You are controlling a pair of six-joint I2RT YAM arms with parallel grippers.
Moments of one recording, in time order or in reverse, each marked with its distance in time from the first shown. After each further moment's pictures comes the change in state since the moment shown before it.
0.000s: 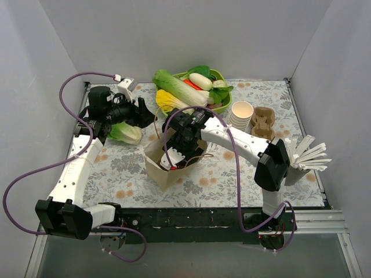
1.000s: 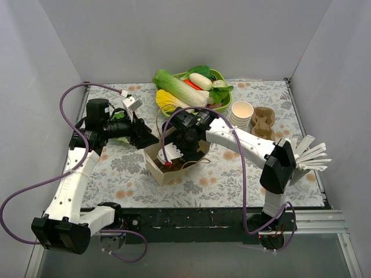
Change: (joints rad) left arm 0.000 -0.135 -0.060 -0.204 0.292 0.231; right arm 0.000 -0.061 -0.055 0.085 0.004 0.219
